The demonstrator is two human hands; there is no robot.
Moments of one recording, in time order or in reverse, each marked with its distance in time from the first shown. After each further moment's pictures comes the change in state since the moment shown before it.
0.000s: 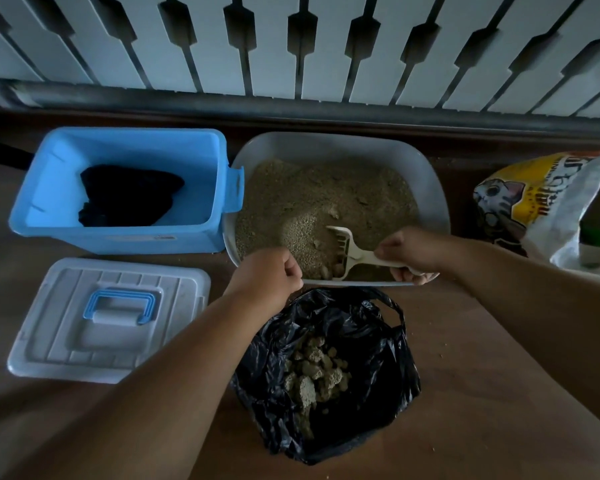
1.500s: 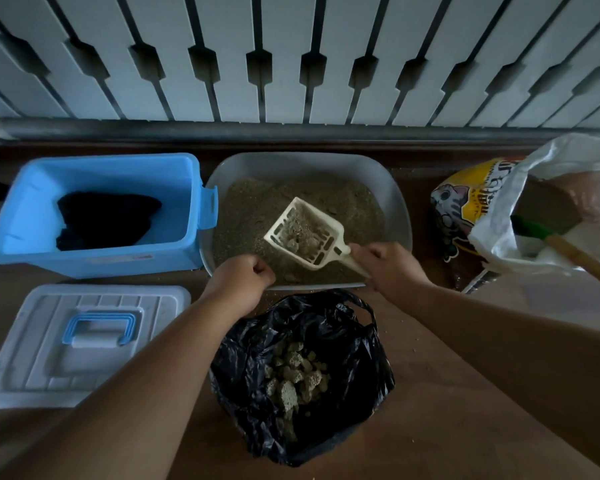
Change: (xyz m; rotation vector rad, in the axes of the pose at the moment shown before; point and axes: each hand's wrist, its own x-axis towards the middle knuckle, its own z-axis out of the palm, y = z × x) left_hand 0.001 0.006 -0.008 -0.090 0.002 -0.098; right_hand -0.048 0.010 0.044 0.159 0.540 -0.183
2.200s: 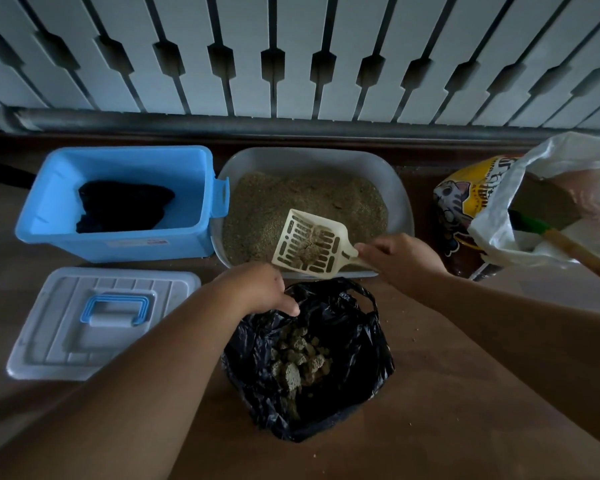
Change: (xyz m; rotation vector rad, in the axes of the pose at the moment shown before) left_hand -0.028 0.017 -0.007 0.344 -0.372 -0.036; right_hand -0.017 -0.002 -0.016 -0.298 0.013 -0.195
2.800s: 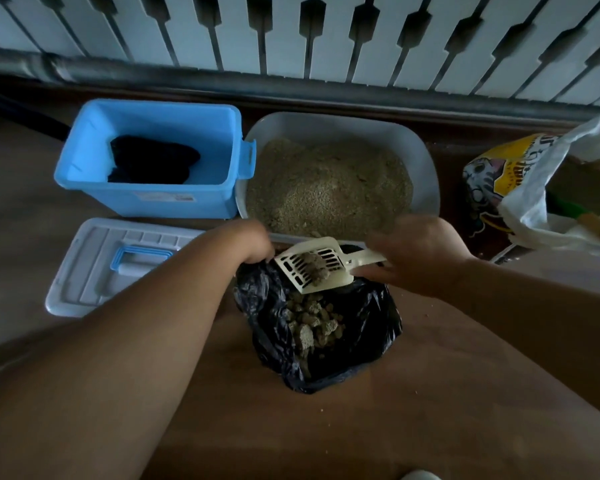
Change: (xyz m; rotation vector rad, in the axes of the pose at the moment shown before) left_hand -0.009 -0.021 -0.012 0.074 0.094 -0.240; right_hand -0.024 -0.016 0.003 -0.797 0.090 -0.684
